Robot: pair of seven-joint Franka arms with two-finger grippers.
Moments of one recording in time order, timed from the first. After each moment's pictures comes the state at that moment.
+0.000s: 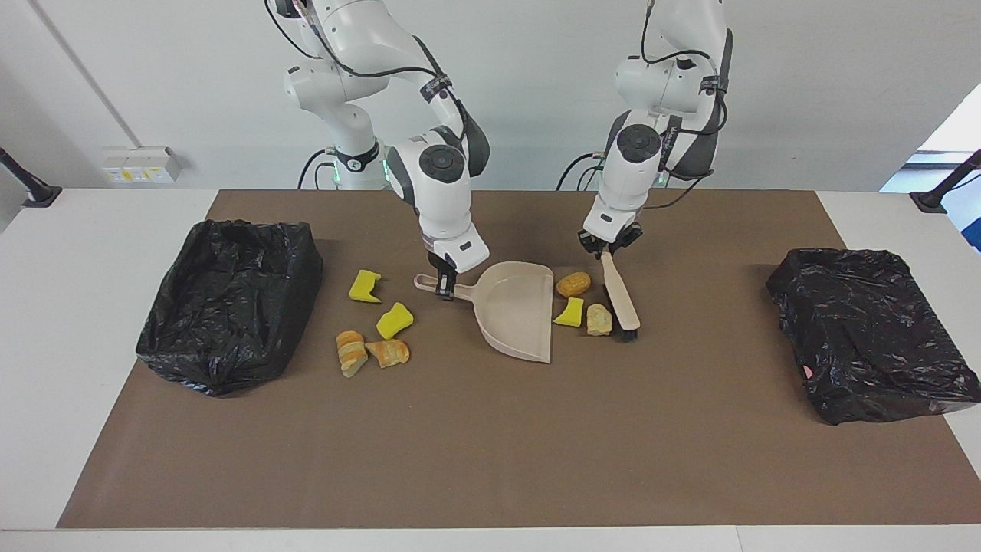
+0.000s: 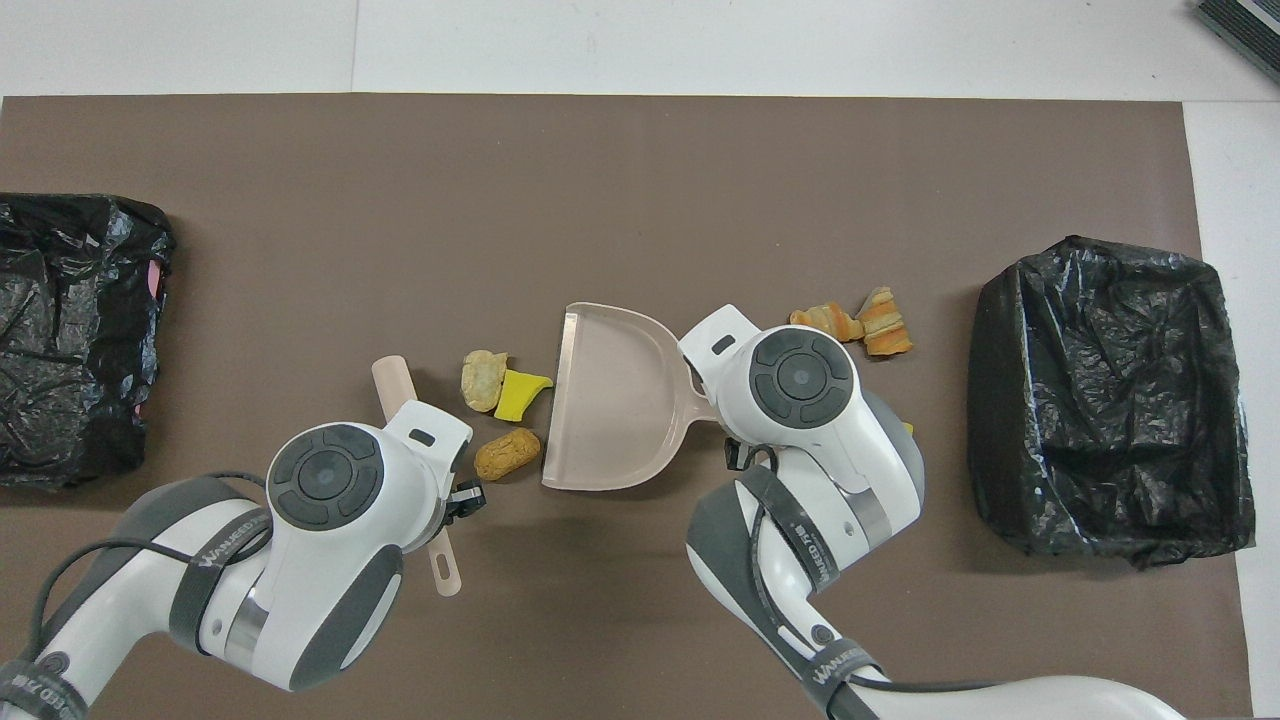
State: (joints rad) left arm -0.45 -0.14 -0.06 -2.38 -0.02 2.10 -0.77; right arm 0.43 0.22 0.07 -2.01 -0.07 2.23 -0.89
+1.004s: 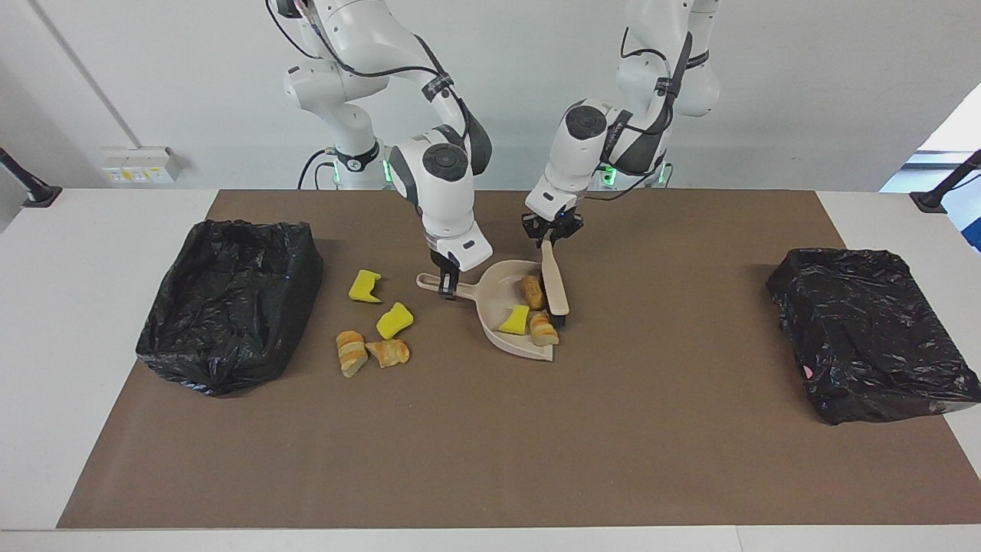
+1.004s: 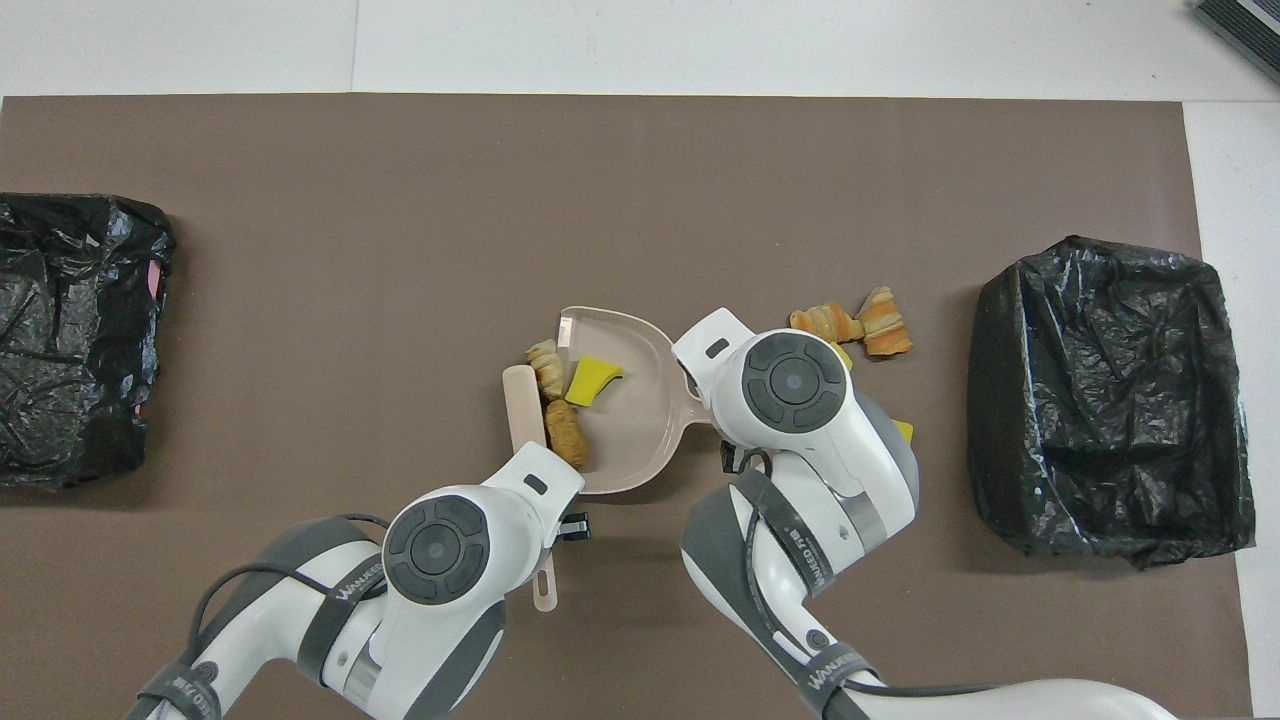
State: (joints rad) left arm -0.66 -0.04 -0.08 -2.36 -0.17 2.36 -0.54; right arm 0.44 0.22 0.07 -2.01 -0.07 2.23 -0.89
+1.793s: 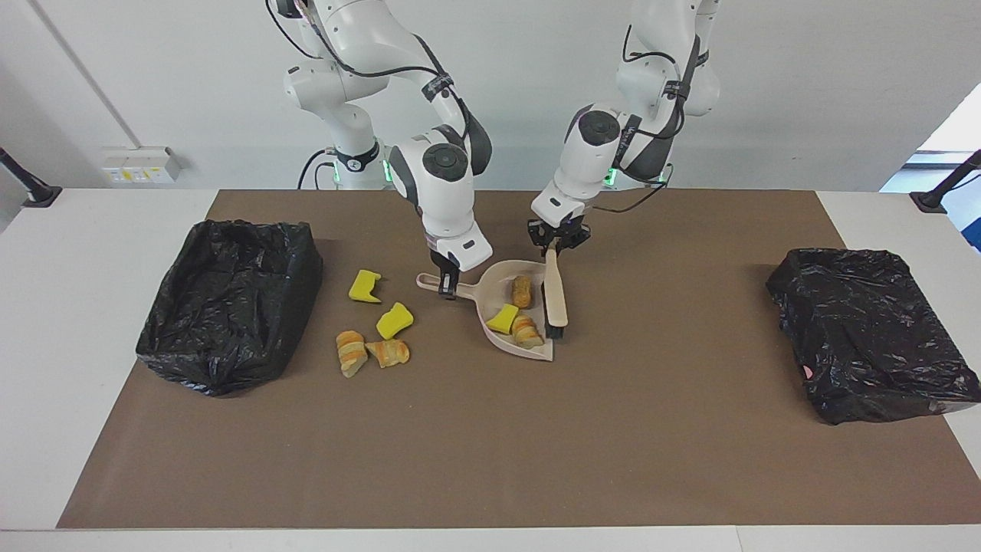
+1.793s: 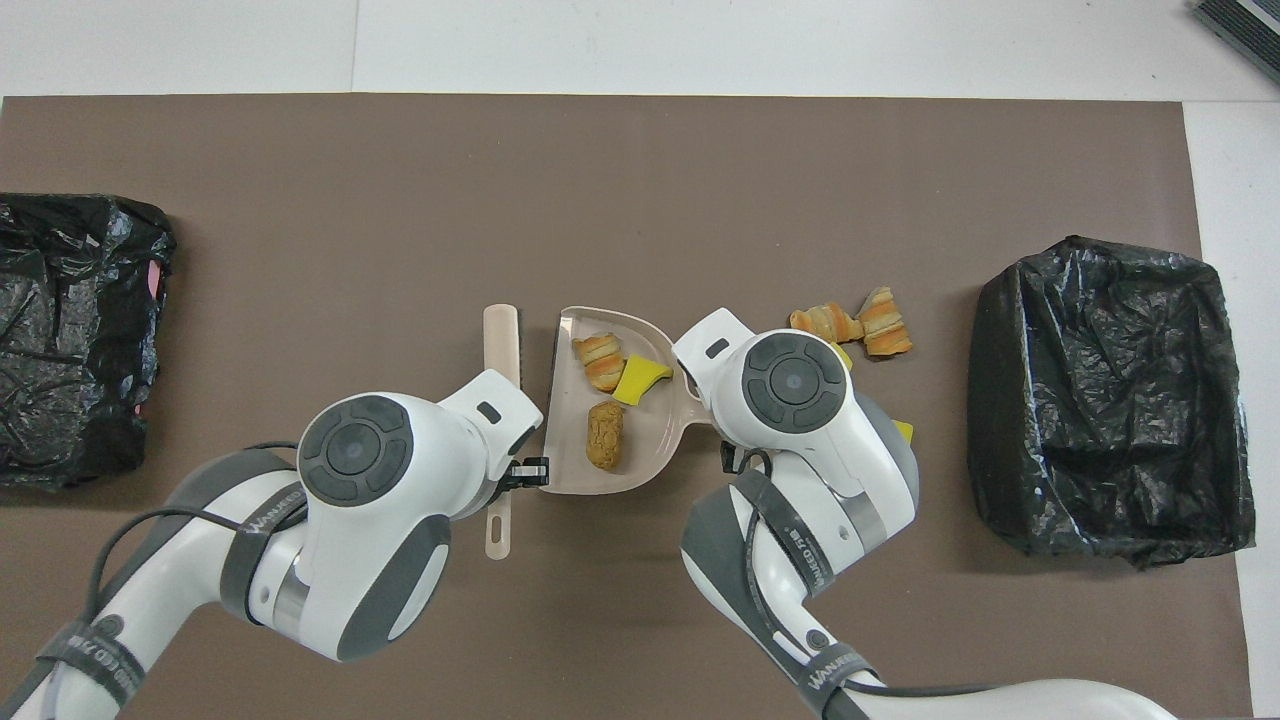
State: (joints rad) left arm -0.51 -0.05 -0.05 -2.23 -0.13 2.15 -0.46; right arm 0.44 0.22 0.07 -2.01 -0.07 2.23 -0.89
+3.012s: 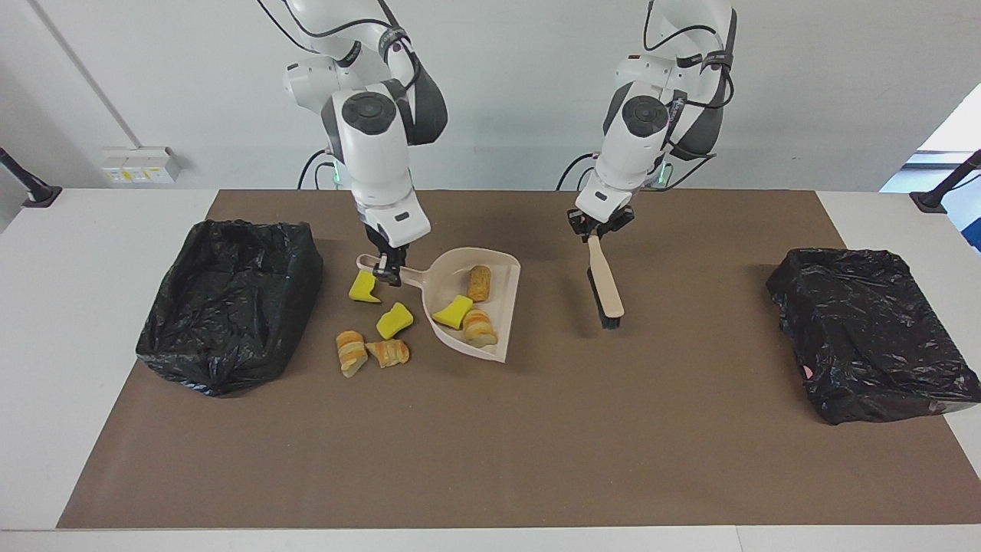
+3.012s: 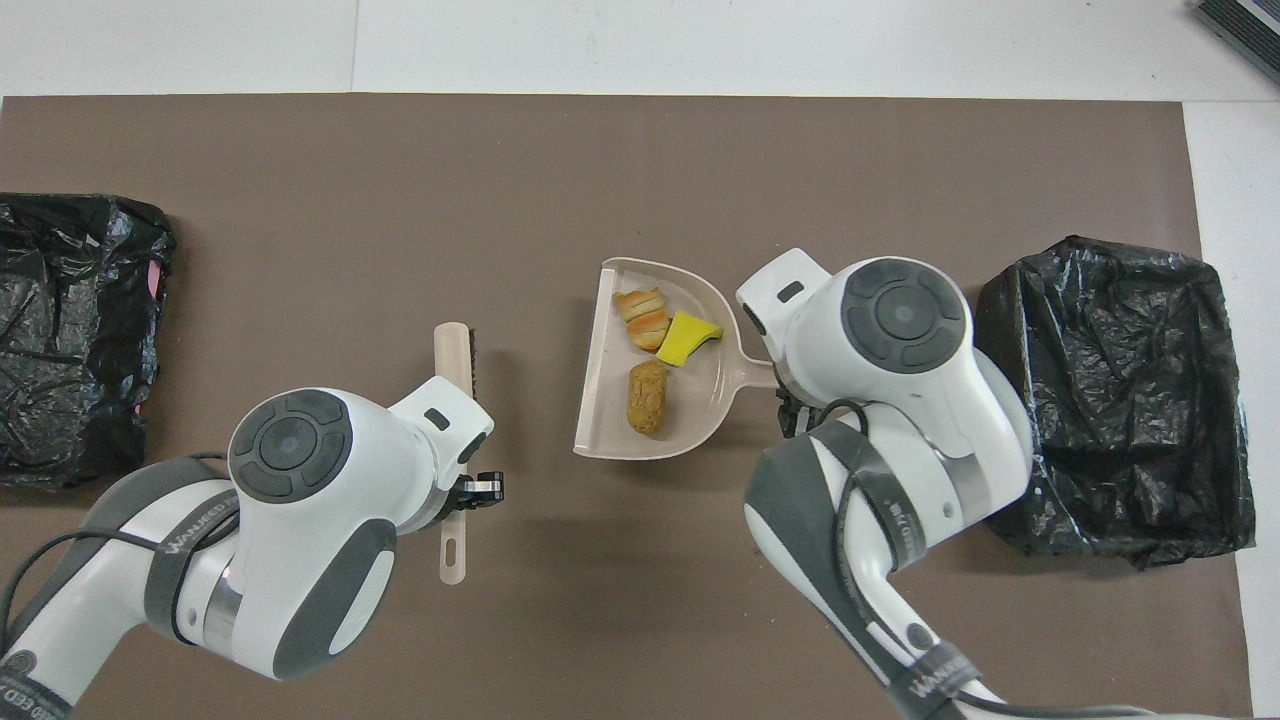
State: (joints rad) left arm -0.51 -0.15 -0.07 -2.30 -0.12 2.05 -0.58; right arm 0.21 0.04 0.07 -1.90 -0.07 1.97 -1.04
